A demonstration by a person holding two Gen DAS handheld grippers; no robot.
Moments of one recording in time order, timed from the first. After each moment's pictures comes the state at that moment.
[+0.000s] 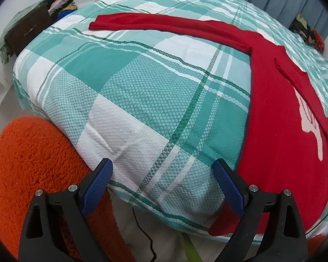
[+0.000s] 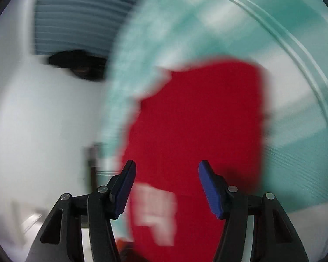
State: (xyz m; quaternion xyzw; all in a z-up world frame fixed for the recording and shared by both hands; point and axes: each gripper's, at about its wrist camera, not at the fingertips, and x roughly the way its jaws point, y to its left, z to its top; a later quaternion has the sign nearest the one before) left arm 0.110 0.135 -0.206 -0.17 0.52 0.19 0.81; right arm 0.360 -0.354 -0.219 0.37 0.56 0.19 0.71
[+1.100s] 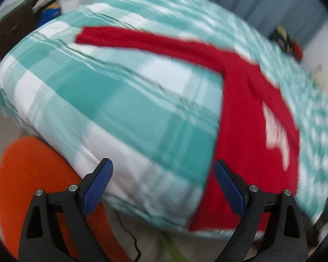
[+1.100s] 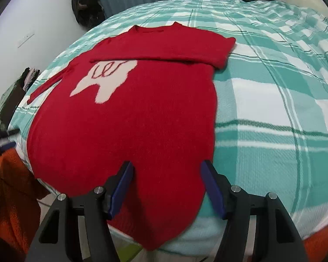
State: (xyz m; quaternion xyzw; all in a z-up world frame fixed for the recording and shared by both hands) left arm 0.113 0.180 -0.164 -0.25 0.48 0.11 0.84; right arm 0.148 -0.272 -0.213 0.02 0.50 0.14 0.85
